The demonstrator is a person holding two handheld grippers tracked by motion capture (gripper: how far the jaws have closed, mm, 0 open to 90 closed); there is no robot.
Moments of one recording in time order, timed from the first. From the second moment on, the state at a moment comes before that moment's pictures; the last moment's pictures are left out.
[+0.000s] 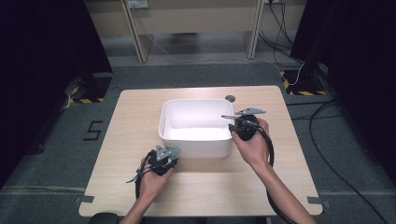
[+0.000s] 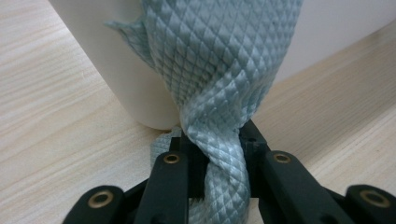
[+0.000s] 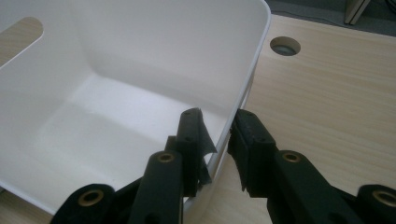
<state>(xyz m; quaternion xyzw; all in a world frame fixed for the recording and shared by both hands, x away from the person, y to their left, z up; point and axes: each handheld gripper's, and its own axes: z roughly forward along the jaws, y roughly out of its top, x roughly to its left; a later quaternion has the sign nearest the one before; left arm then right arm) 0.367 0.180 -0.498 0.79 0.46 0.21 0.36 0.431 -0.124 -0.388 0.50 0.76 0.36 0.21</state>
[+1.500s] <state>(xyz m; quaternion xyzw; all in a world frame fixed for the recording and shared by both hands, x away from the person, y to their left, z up) 0.362 0.159 -0.478 0.76 0.44 0.23 0.42 0.431 -0.123 -0.389 0.50 0.76 0.36 0.21</state>
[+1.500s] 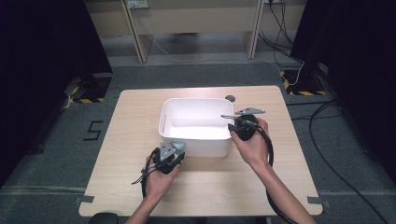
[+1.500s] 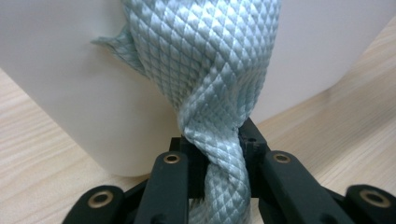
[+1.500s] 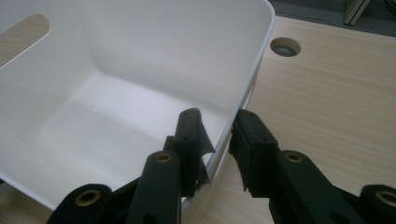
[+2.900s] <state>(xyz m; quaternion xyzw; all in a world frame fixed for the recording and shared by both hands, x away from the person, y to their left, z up) 0.359 0.140 -0.458 0.75 0.45 0.23 0.42 0.431 -0.123 -0.388 0.50 0.76 0.36 0.21</state>
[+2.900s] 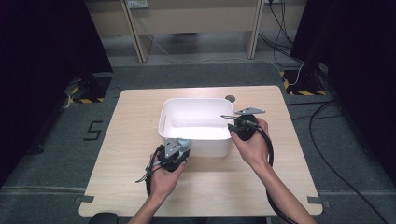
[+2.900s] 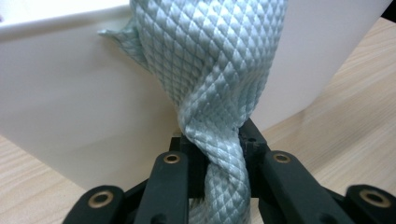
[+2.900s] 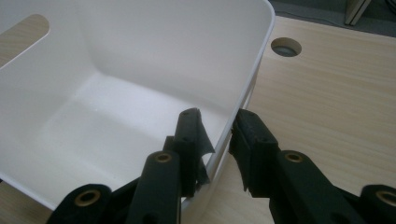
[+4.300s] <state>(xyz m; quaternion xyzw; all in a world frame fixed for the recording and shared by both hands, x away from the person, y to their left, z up) 0.369 0.131 -0.502 0.77 0.48 0.20 0.37 0.431 -0.123 -0.388 0.50 0.76 0.36 0.21</state>
